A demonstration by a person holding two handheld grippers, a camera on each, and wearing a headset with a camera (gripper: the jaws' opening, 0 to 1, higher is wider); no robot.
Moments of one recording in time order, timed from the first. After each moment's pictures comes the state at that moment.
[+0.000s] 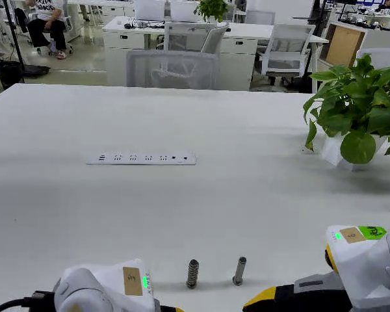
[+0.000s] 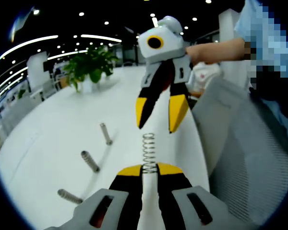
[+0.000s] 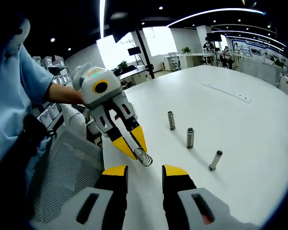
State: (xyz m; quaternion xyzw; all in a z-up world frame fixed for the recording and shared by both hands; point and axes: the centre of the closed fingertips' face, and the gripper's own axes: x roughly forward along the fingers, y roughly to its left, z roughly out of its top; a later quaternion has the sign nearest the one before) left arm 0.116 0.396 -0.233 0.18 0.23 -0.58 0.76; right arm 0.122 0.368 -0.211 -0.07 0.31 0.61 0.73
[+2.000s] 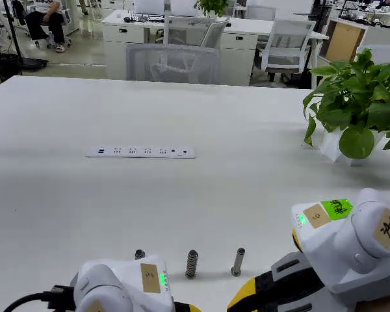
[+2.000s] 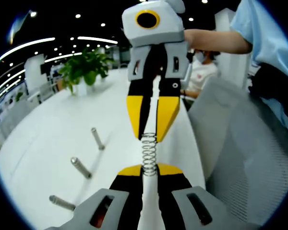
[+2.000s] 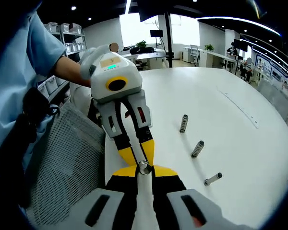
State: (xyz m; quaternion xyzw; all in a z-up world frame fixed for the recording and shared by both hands) left arm 0.108 0.378 -0.238 0.18 0.22 -0.59 0.76; right arm 0.109 0.383 -0.203 -0.22 0.30 0.64 0.68
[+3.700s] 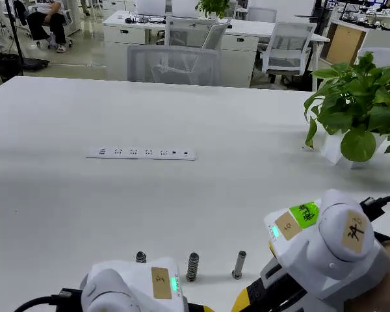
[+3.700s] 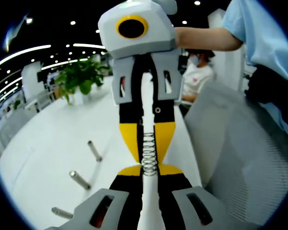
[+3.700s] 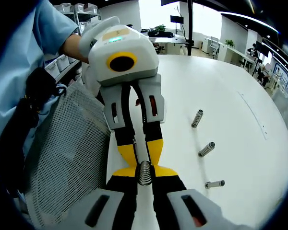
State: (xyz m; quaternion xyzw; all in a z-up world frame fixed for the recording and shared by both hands) left arm 0.104 0.364 -0.224 0.18 0.19 -0.61 0.75; right arm 0.100 0.384 -0.215 -0.30 0.33 0.67 0.60
